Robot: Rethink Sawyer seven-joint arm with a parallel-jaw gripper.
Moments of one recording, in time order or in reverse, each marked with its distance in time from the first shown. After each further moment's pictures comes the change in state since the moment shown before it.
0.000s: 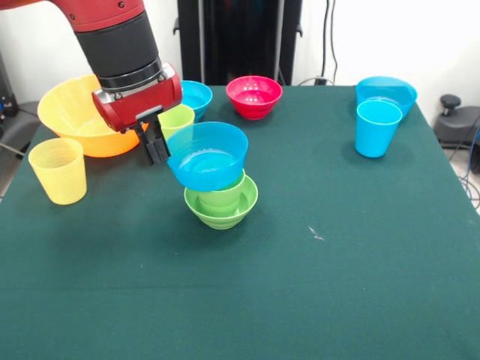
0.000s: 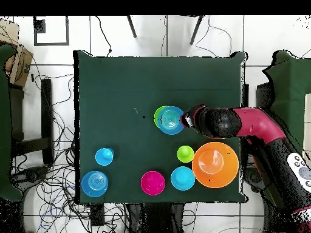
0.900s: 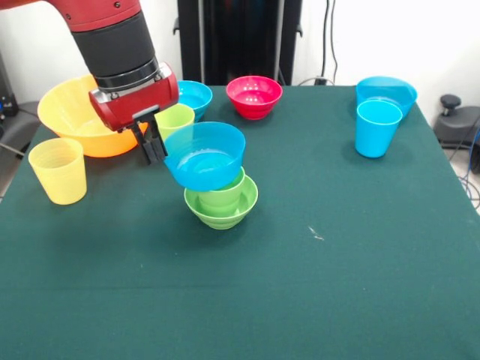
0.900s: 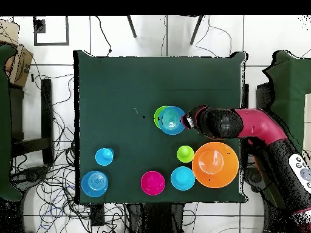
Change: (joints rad) arm -0.011 0.002 0.000 0.002 0.000 0.000 0.000
